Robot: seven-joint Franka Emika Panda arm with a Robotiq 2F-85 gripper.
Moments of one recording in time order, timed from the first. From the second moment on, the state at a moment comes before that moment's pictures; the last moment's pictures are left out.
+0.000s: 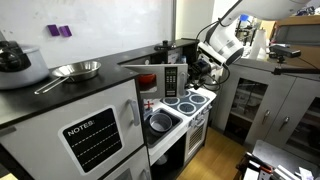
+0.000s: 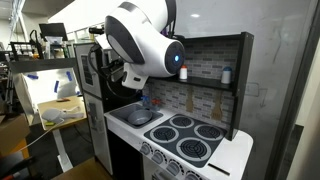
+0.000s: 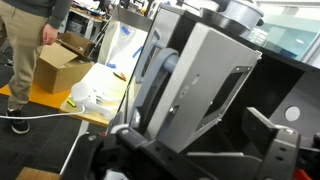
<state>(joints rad) -0.26 0.22 -0.28 -2.20 1.30 1.38 0.27</state>
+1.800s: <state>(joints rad) -0.17 0.22 -0.21 -2.20 1.07 1.33 0.27</state>
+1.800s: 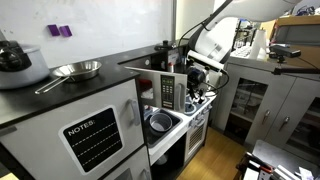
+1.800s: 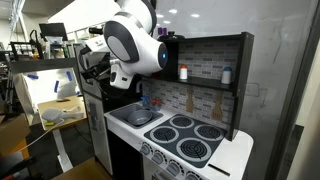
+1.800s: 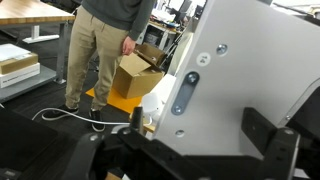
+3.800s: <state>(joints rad) -0.14 0.12 -0.24 -2.18 0.94 1.48 0.31</state>
